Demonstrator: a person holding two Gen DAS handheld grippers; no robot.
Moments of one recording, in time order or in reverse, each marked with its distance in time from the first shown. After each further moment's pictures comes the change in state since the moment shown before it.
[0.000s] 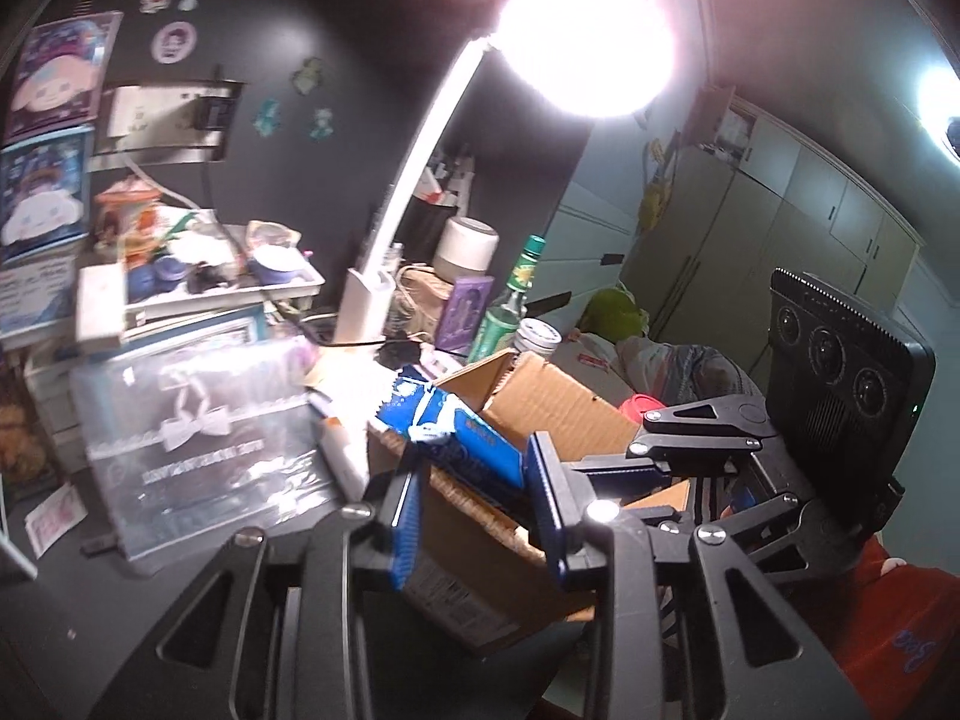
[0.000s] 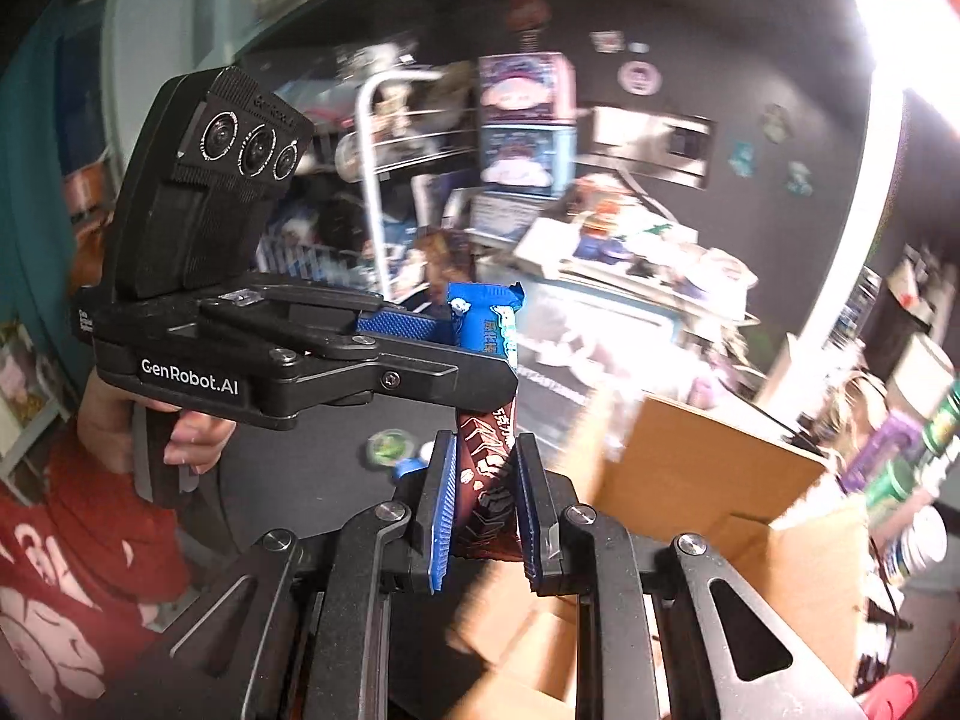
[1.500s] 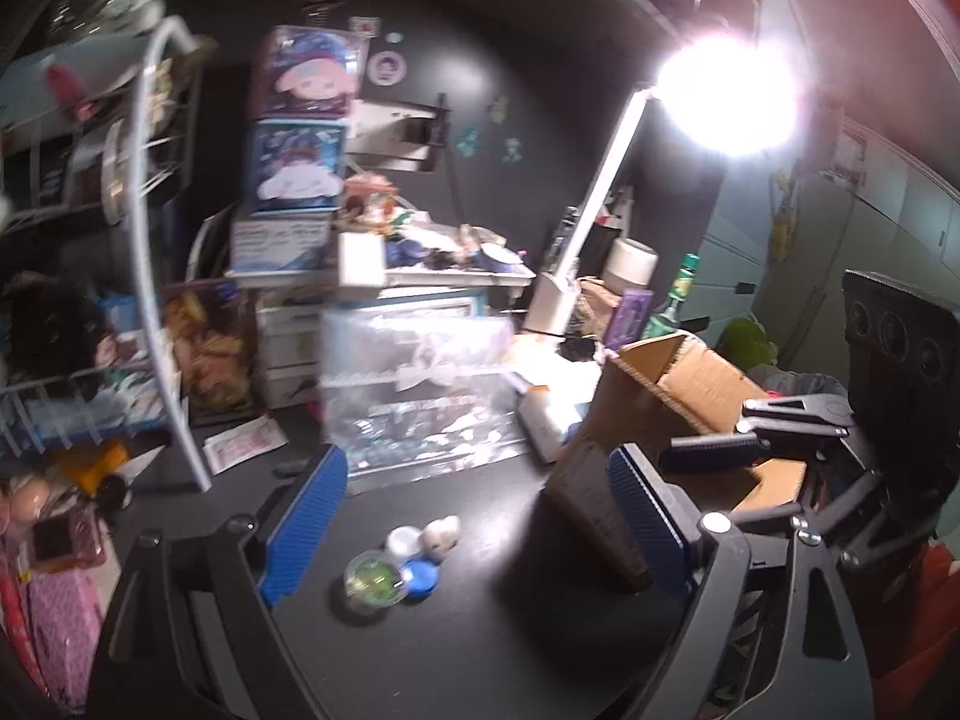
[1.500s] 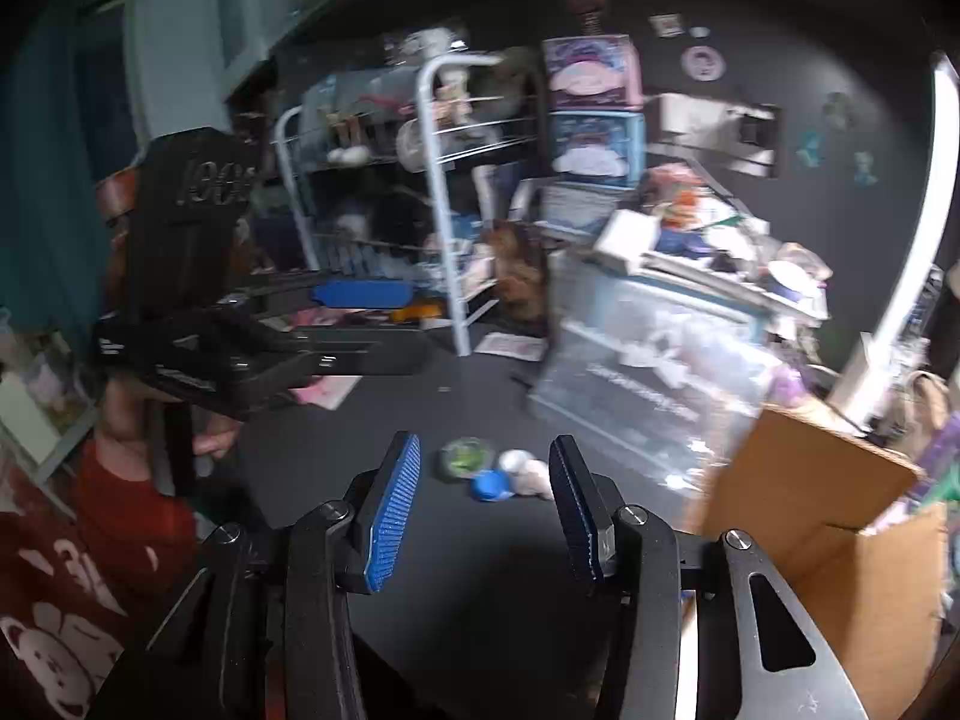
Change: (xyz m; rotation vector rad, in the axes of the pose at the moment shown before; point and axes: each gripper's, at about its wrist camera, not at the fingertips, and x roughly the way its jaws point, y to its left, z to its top) left arm -0.109 0.064 -0.069 -0.087 -0.089 0.377; right arm 0.034 0.046 0.010 -0.006 0.023 0.155
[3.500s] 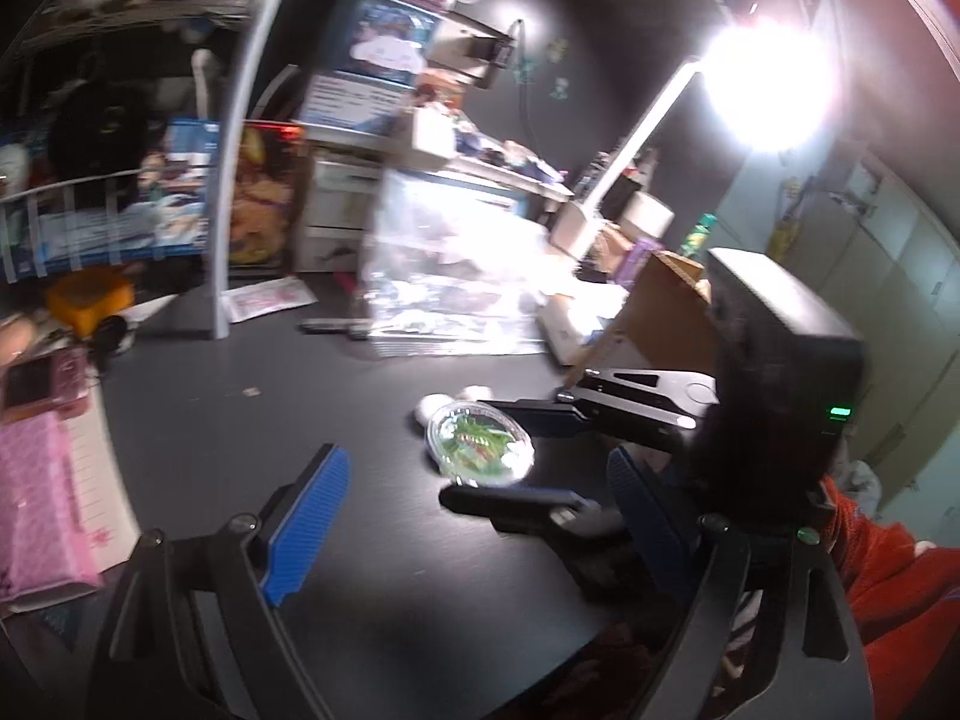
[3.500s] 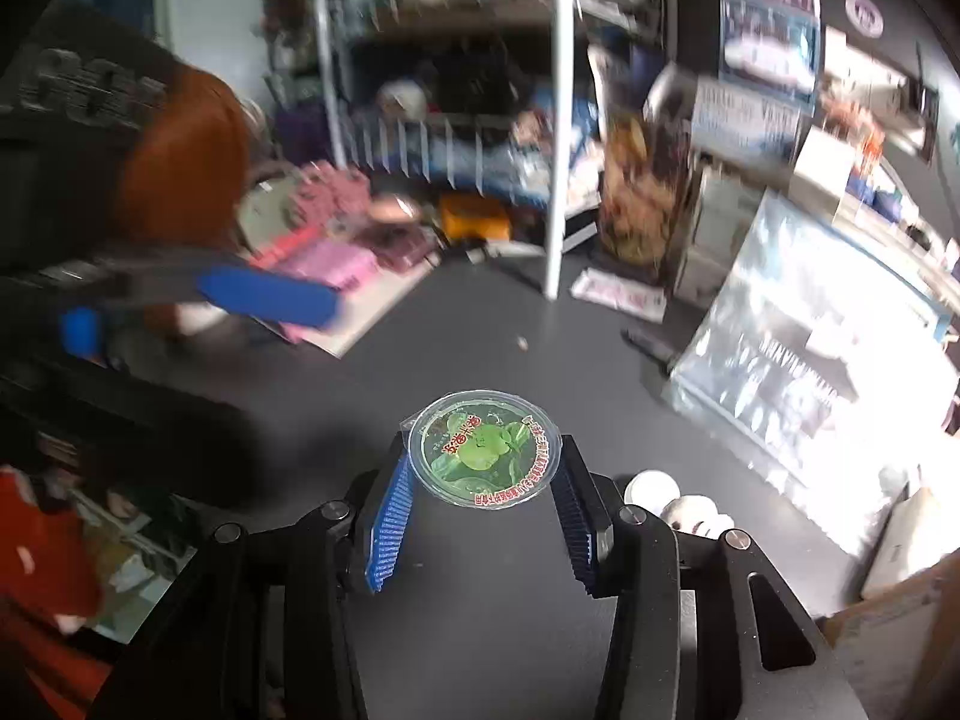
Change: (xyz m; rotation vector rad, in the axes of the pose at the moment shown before) left arm -0.008 0.050 -0.067 -0.146 0.136 -0.108; right arm 0.155 0.053 -0.025 -0.135 0.093 0.028
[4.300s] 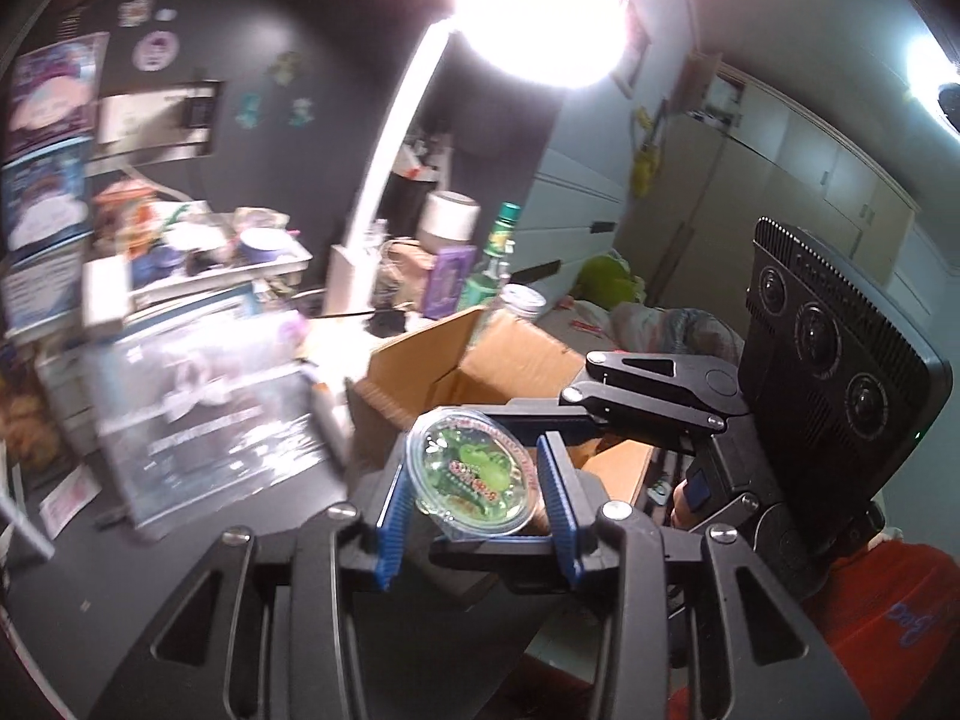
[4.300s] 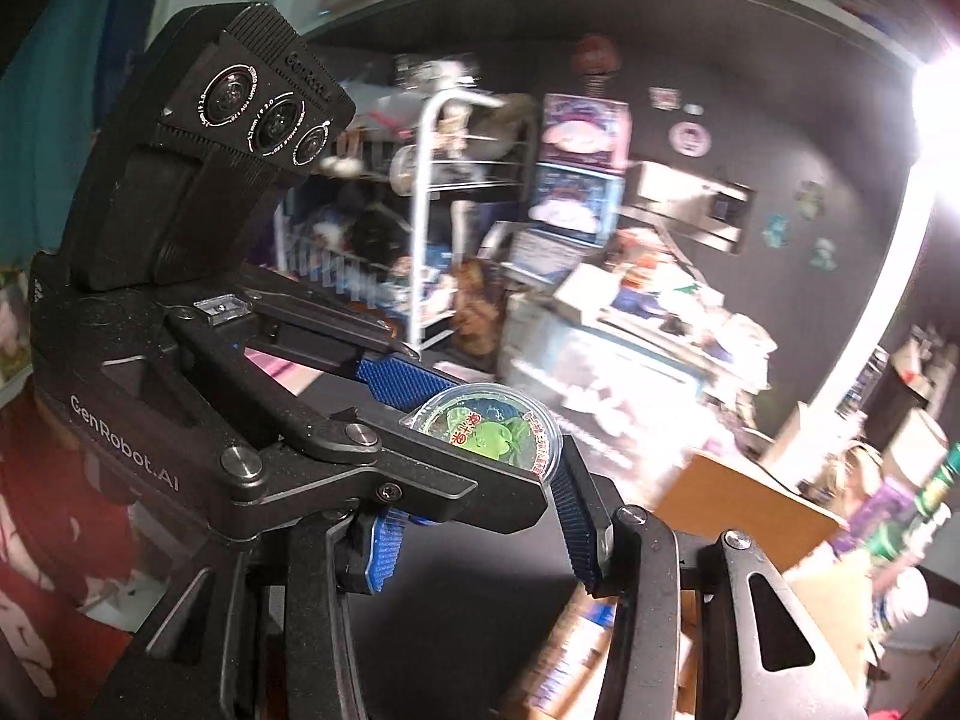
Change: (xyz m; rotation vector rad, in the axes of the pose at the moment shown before) left arm 0.070 -0.177 0.087 0.311 0.056 -0.248; right arm -0.183 -0.045 -0.014 0.005 -0.169 -0.240
